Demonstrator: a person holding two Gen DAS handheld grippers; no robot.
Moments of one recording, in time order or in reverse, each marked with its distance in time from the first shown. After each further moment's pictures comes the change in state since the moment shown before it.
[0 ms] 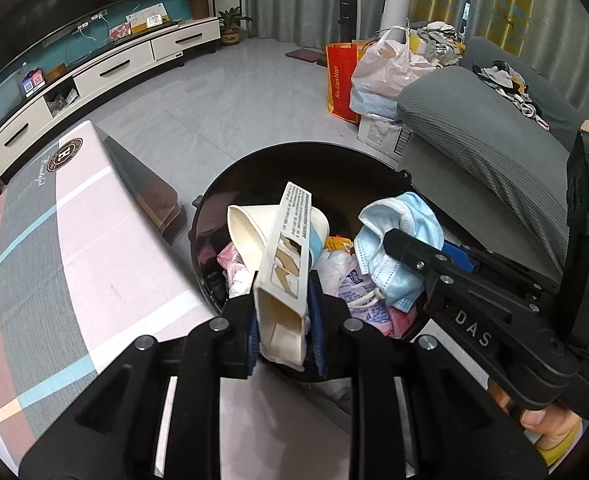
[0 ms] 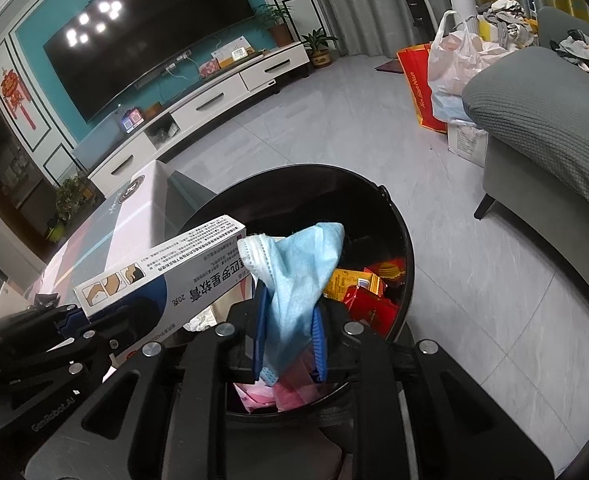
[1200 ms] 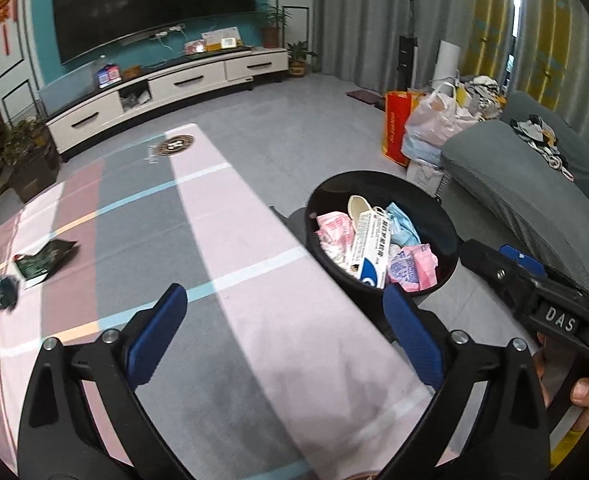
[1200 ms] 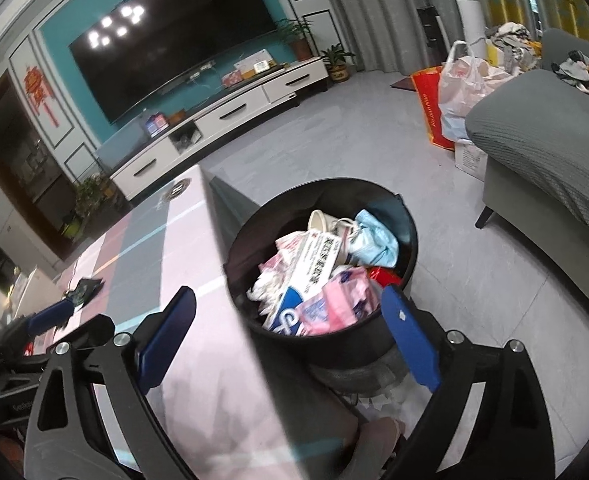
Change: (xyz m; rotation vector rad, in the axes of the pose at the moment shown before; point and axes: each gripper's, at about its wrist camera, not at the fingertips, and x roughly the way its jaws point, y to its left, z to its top) left arm -0.129 0.048 -0.065 -0.160 -0.140 0.163; right arm -0.088 0.046 -0.021 -0.049 -0.036 0.044
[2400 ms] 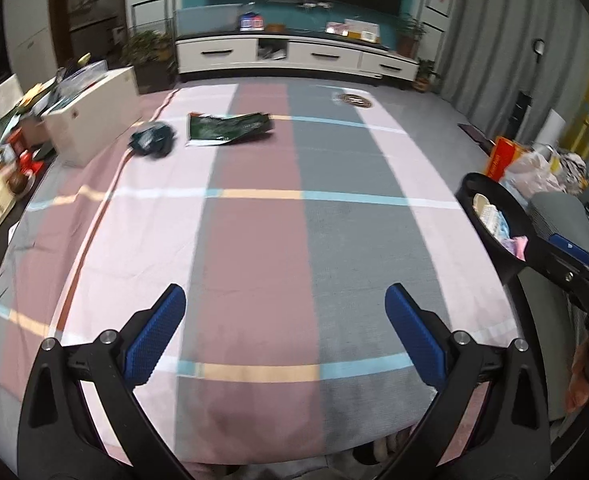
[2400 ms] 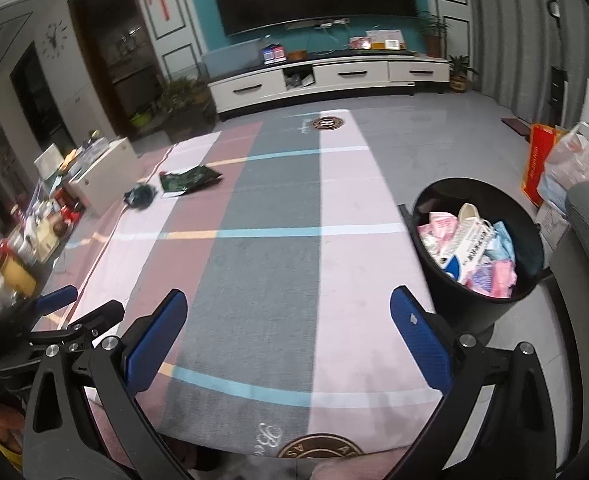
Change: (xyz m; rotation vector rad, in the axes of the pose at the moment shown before) left arm -0.106 0.161 -0.137 -0.398 0.050 0.246; right arm -0.023 0.176 -0.061 -0.415 0.154 0.179
